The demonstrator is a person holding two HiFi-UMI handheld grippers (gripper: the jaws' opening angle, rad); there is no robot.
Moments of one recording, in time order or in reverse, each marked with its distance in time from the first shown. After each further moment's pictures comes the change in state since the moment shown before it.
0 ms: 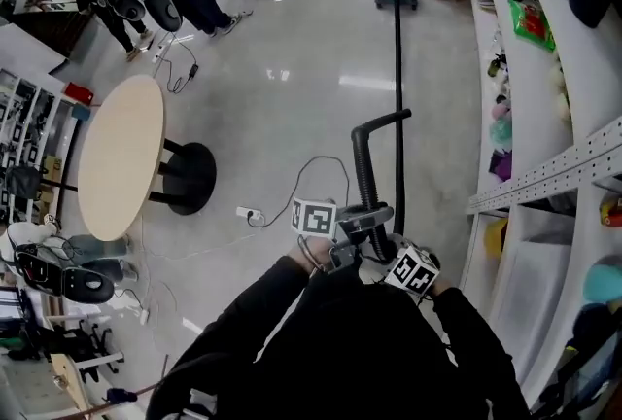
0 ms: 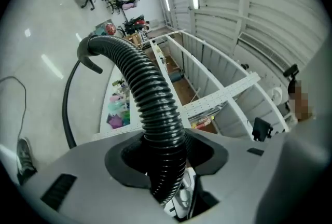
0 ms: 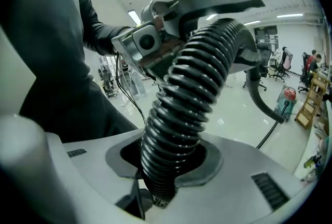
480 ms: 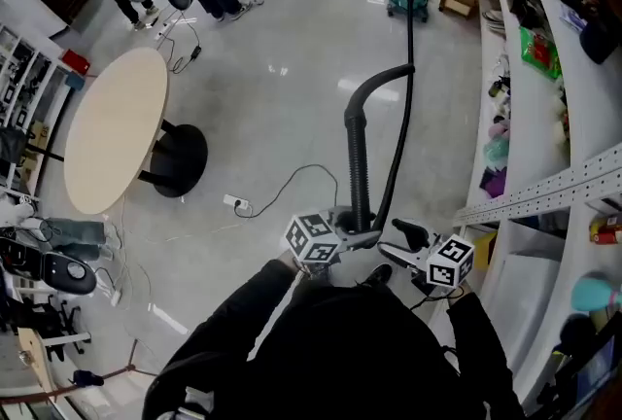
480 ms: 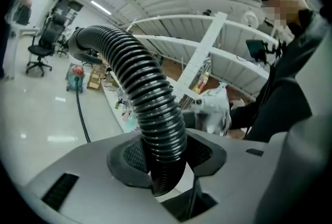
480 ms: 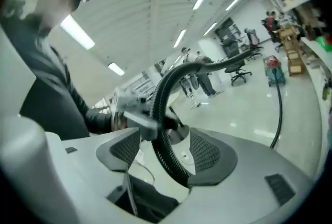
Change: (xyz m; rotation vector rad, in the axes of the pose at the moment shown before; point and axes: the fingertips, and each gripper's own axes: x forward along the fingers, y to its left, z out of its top) left arm -0.051 0.012 -0.047 0.676 0.176 0.191; right arm -0.074 -0.032 0.068 0.448 -0.417 0.030
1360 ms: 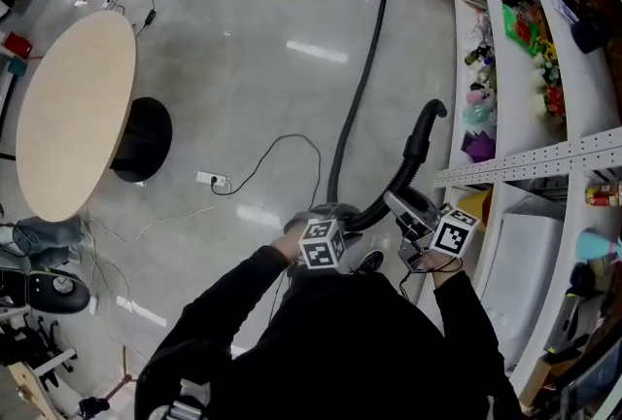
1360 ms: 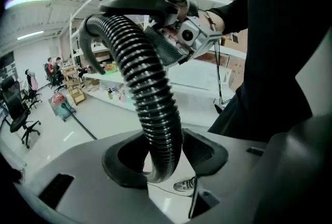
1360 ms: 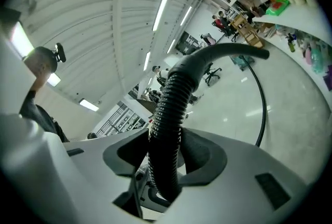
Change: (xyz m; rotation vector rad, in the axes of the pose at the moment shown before) left arm -0.119 0.046 -0.157 0.573 0.430 -0.035; right arm 0.144 0.034 0.052 0.398 -0.264 -0.214
